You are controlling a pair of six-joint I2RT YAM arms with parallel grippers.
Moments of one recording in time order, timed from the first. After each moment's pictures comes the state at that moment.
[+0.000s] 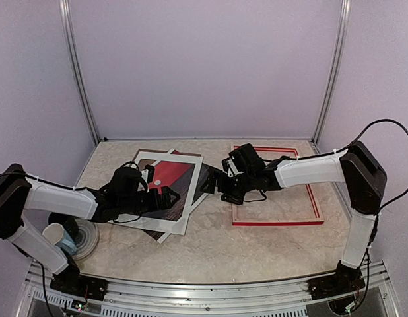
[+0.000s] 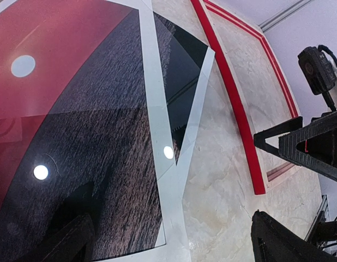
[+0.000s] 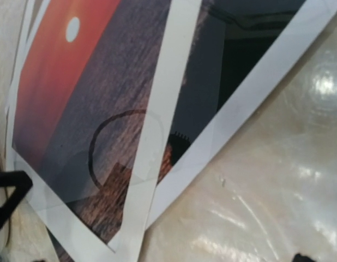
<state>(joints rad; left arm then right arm) -0.71 1.47 0.60 0.29 0.04 -0.69 0.79 1.88 1.21 -0.08 -0.25 0.85</state>
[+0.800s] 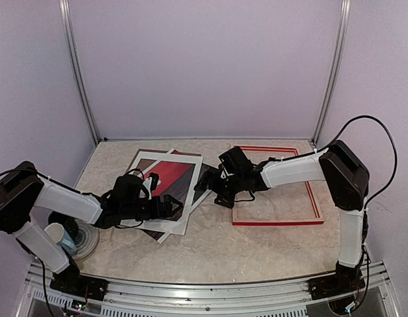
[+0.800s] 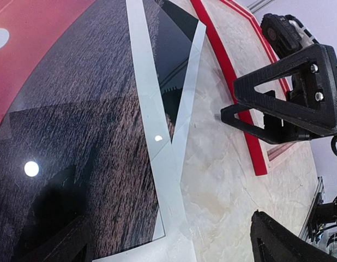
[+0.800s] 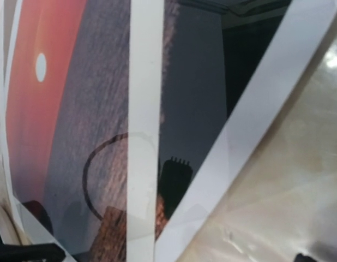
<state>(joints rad) -0.71 1.56 0.54 0.44 0.15 -0.68 0.80 2.04 1.34 -0.07 -0.22 1.04</state>
